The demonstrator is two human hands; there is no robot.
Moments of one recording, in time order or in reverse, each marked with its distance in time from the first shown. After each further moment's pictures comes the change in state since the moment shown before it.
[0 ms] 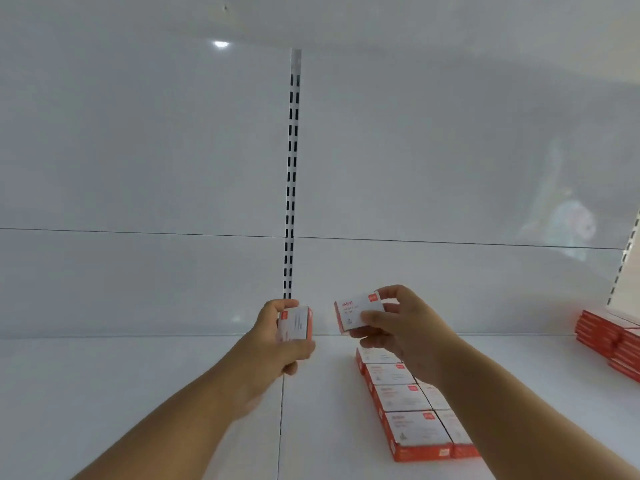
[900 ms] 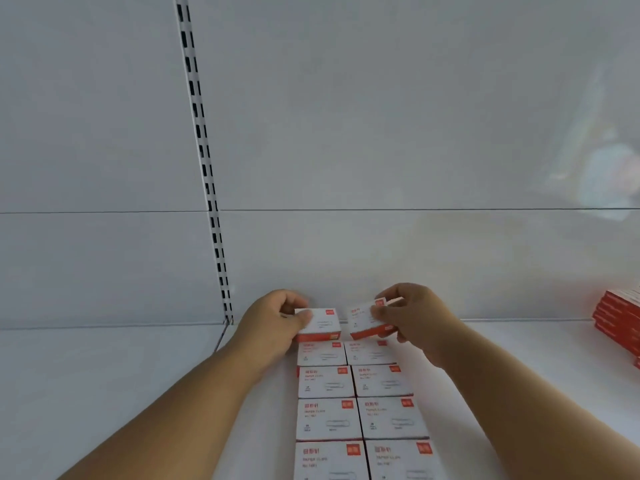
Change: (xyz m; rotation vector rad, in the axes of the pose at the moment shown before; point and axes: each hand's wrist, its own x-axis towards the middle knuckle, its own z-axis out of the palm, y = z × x) left_hand 0.105 -0.040 0.104 0.422 0.275 -0.075; right_hand 0.076 0.041 -0.131 -0.465 0.148 0.147
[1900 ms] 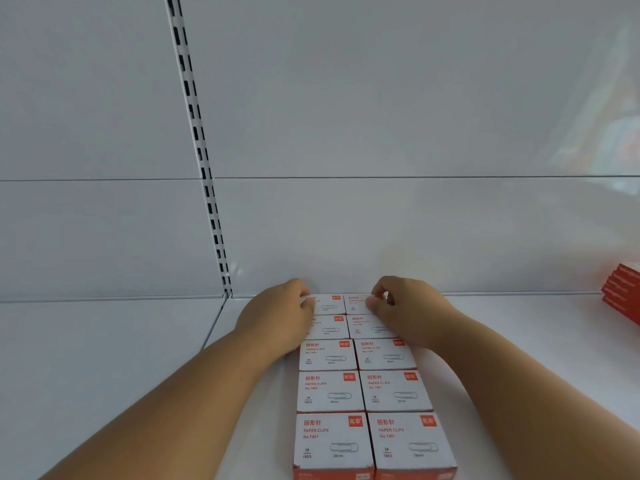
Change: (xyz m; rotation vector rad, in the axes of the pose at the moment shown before) left_hand 0.002 -0.014 0.012 0.716 -0.052 0.130; right_hand 0.006 0.022 0.011 -0.757 -0.070 -0.225
